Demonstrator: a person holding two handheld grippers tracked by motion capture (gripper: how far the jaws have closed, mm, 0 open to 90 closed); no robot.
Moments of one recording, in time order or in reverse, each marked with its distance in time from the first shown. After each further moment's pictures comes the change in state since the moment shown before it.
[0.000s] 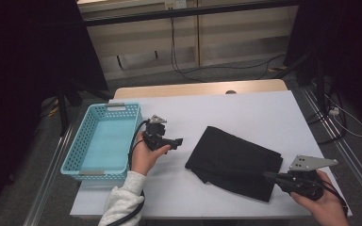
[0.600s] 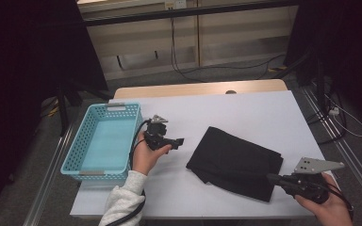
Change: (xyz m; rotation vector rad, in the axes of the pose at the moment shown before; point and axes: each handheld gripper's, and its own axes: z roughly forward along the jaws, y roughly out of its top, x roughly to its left) left arm -0.002 0.002 0.003 -0.001 -0.002 0.004; right arm 0.002 -0.004 -0.011 -0.009 -0.001 0.000
